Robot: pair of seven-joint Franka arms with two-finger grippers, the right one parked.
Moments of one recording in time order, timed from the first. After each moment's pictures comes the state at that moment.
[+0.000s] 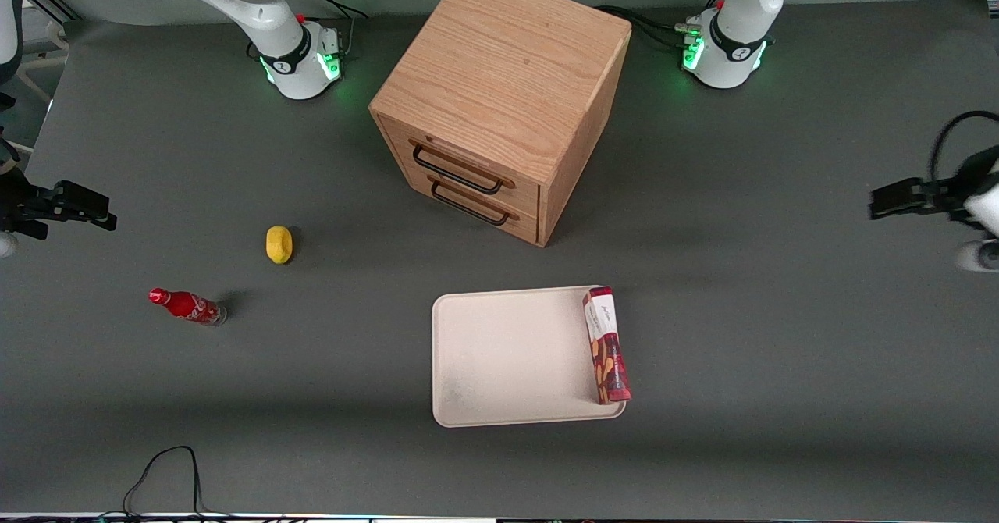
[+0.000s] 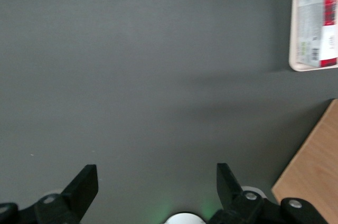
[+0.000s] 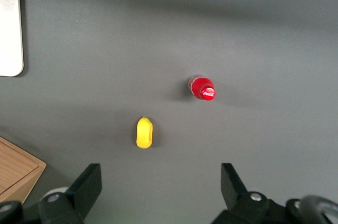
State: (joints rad) arm 0.19 0.29 -0.21 -1.20 0.09 1.33 0.06
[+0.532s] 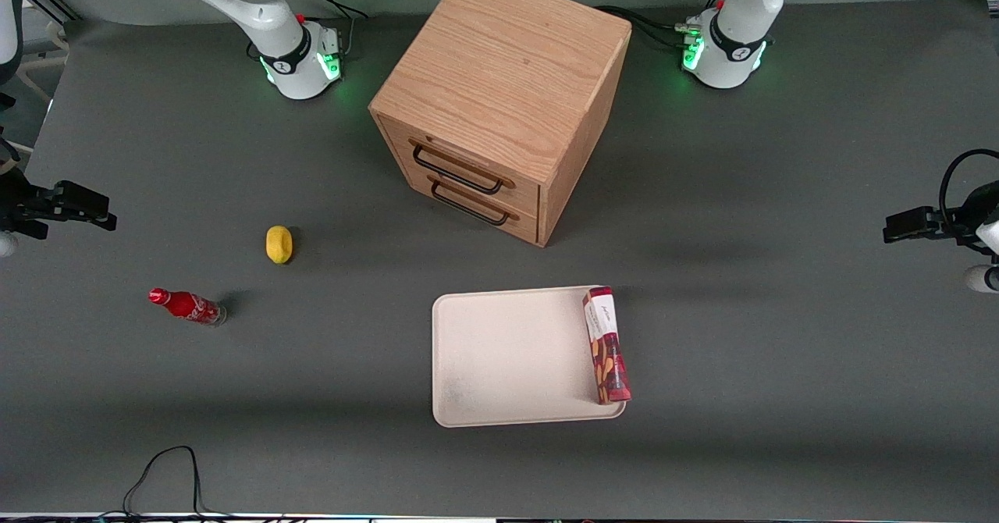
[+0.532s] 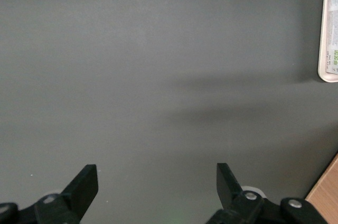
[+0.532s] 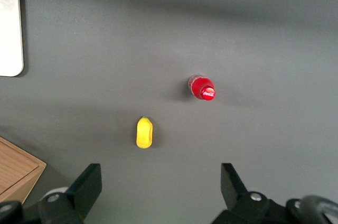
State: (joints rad) arm 0.24 0.26 -0.21 -1.40 0.09 1.53 0.09
